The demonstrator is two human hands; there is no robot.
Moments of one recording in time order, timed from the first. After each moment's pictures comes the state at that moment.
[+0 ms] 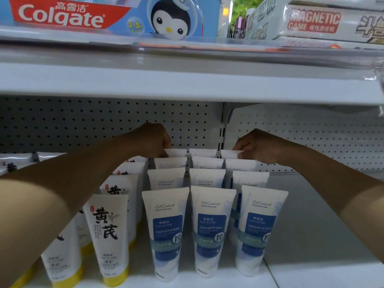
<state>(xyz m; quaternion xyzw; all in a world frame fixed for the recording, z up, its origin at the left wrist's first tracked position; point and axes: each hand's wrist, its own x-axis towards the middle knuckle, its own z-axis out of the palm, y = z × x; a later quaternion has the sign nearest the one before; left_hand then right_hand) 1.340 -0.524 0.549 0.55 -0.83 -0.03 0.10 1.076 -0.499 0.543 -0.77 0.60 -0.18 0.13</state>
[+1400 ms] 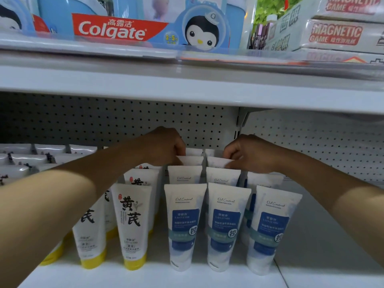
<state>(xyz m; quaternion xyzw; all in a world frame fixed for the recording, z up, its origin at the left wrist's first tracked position) 1.356 -0.491 0.546 0.51 -0.85 -0.02 0.10 1.134 -0.473 0.548 -0.85 0.51 -0.12 0.07</state>
